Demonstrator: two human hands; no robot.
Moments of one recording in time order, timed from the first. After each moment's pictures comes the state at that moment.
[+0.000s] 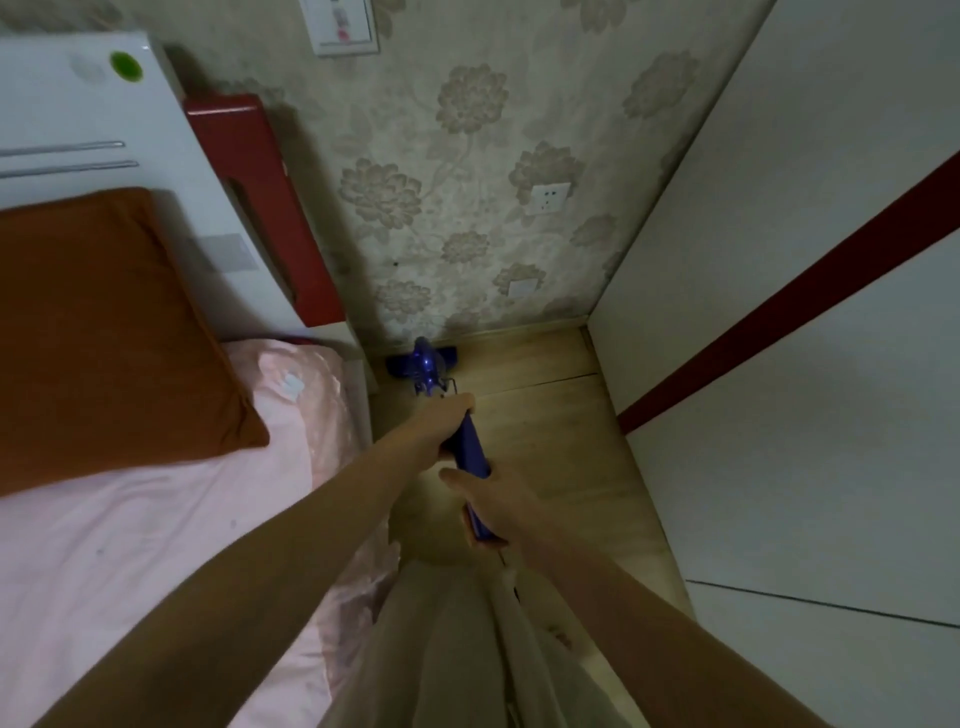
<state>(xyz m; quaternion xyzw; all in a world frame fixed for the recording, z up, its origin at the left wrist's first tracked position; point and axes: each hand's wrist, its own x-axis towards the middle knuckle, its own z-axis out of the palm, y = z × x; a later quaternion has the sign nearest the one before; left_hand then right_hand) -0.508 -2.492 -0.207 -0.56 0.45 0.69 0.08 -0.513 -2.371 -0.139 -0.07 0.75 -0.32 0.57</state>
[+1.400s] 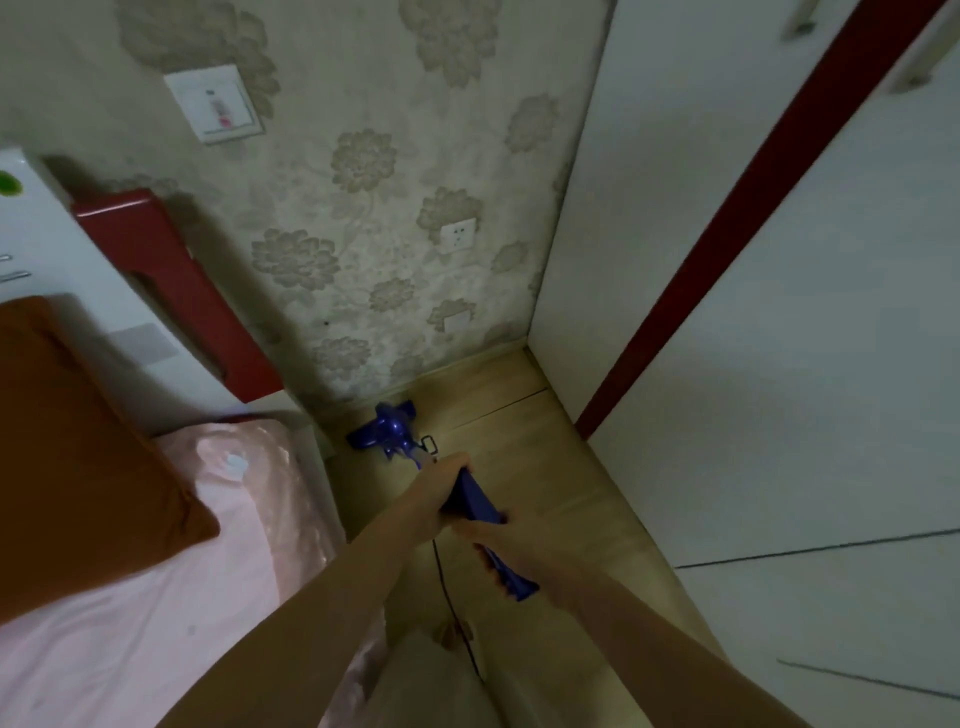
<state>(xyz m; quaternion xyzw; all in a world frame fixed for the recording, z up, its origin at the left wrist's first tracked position) -0.515 -2.428 -0.198 -0.52 0.42 0.73 0.13 -0.534 -2.303 -0.155 0.00 0.74 -0.36 0.57</state>
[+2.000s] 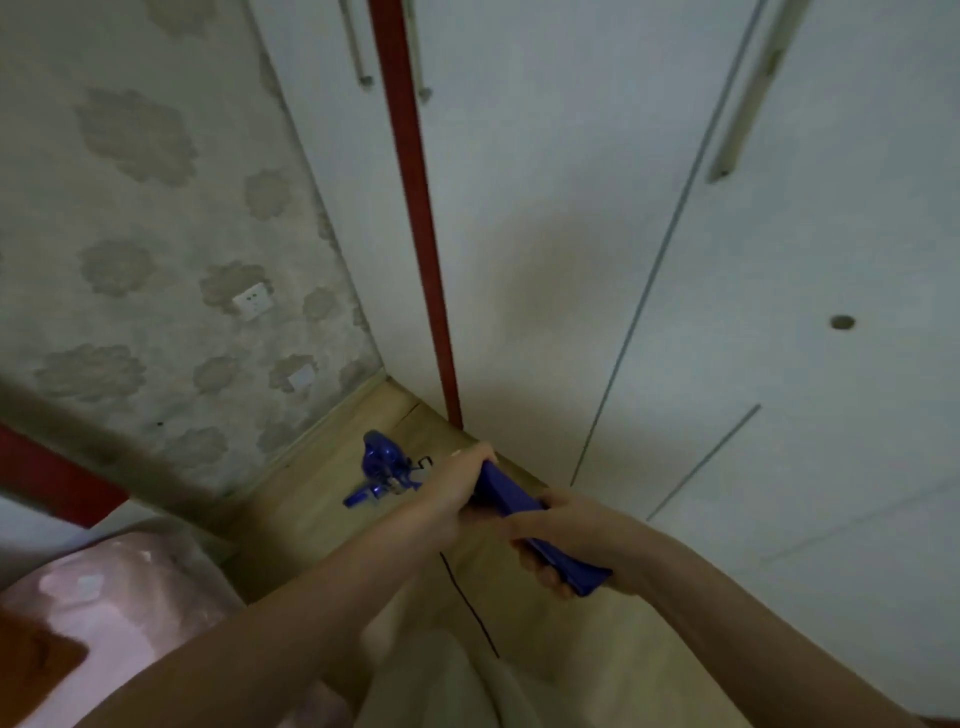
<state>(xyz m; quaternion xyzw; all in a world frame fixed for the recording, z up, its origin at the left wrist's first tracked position) -0.485 -2.124 -0.081 -0.35 0.58 0.70 0.23 -0.463 -1.980 -0.032 0.04 0.74 -0.49 0.47</state>
